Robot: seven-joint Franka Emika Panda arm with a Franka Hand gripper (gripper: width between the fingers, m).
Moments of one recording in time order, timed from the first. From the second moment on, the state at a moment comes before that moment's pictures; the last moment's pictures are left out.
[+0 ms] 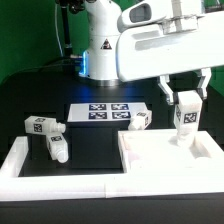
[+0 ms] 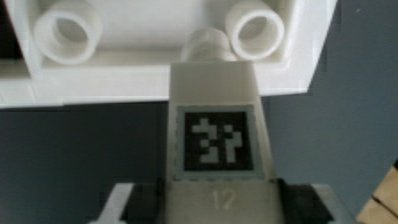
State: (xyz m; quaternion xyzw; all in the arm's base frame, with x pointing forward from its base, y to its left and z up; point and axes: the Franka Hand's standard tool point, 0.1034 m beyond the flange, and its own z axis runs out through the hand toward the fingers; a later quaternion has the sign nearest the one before) arm 0.646 0.063 0.145 -0.98 -0.01 -0.21 0.05
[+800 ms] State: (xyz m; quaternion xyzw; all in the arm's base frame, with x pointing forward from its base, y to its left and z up) arm 0.632 0.104 0.122 -0.95 -0.02 -0.31 0.03
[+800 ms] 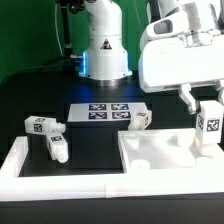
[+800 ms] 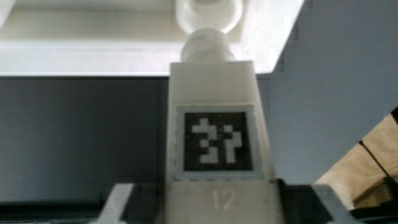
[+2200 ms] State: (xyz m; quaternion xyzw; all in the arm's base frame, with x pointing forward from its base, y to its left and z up) arm 0.632 0.111 0.092 -0.95 -0.02 -0.30 0.03
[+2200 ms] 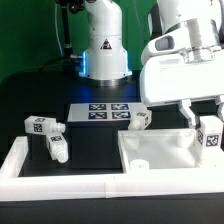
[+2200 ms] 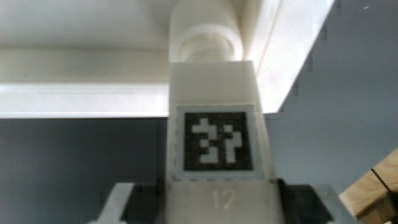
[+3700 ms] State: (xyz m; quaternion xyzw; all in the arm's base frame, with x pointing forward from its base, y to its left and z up) arm 0.637 0.116 0.102 -0.98 -0.03 -0.19 0.06
